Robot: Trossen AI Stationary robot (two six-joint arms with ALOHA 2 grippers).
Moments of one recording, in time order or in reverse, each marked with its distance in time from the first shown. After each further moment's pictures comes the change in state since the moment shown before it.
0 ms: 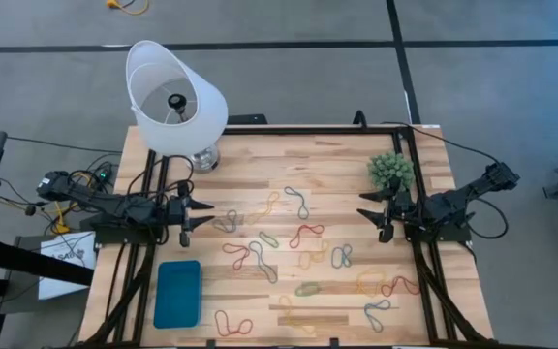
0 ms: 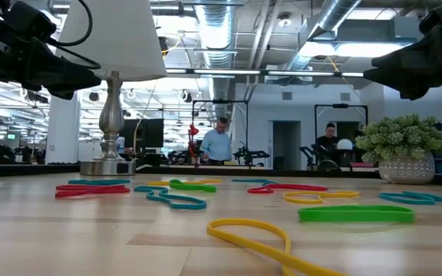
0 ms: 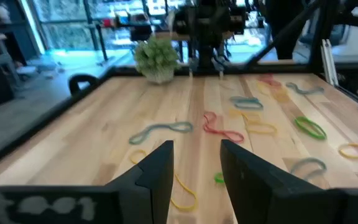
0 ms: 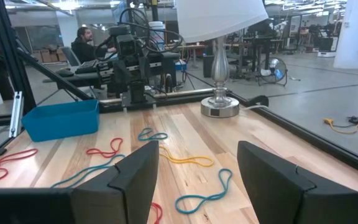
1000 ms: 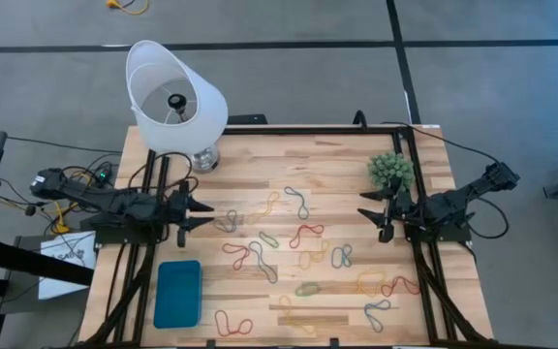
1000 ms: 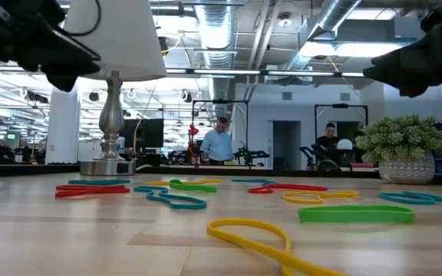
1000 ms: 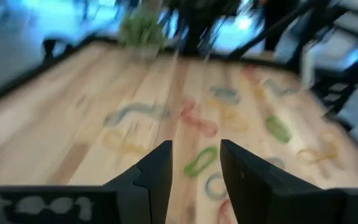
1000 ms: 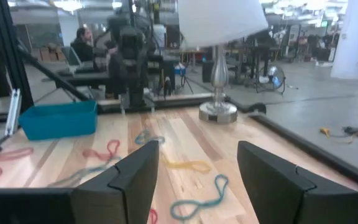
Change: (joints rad) left arm 0.030 0.161 0.212 -0.256 0.107 -0.247; right arm 0.000 0.000 0.000 0.040 0.000 -0.066
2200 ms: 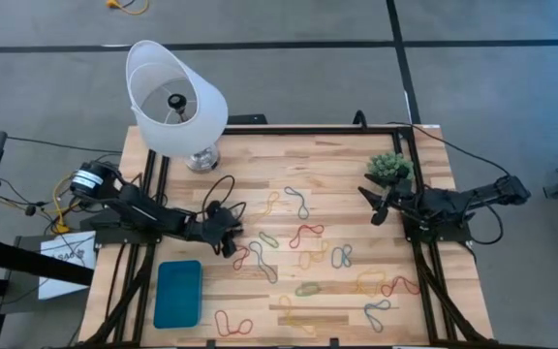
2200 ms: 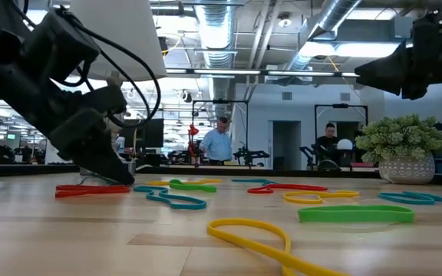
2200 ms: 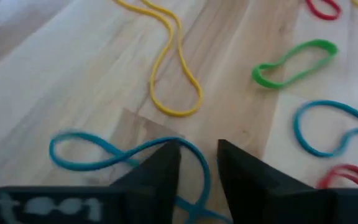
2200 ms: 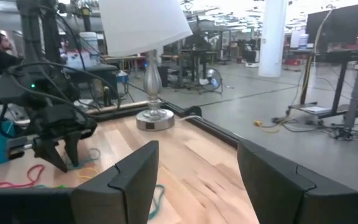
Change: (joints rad) left arm 0.036 1.221 0.101 0.525 -0.101 -0.316; right arm -0.216 0.000 0.000 0.014 0.058 0.005
